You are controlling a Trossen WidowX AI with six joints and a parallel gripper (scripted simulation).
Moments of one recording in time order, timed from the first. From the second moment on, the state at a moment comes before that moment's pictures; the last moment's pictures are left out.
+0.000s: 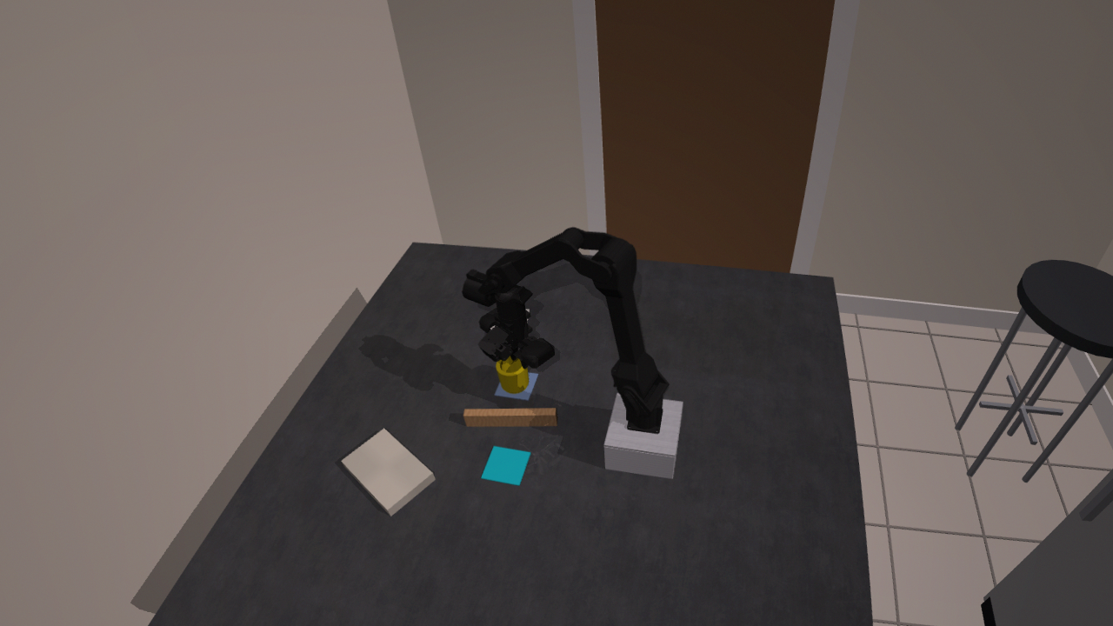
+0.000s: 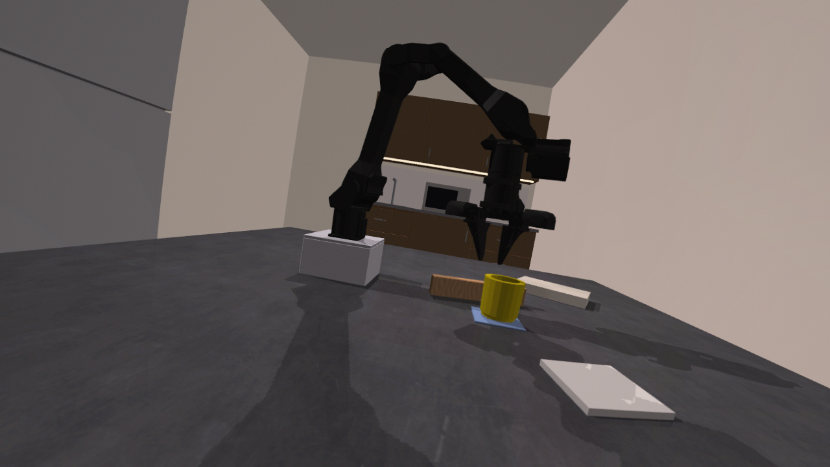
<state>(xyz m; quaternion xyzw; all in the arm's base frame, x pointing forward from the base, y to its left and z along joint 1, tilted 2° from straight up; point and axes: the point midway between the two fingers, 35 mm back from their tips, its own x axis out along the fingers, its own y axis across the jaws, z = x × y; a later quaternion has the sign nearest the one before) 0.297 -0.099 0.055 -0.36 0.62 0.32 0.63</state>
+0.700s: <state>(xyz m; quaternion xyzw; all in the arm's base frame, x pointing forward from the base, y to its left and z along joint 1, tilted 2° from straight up) 0.301 -0.100 0.036 -0.36 0.61 0.33 0.61</state>
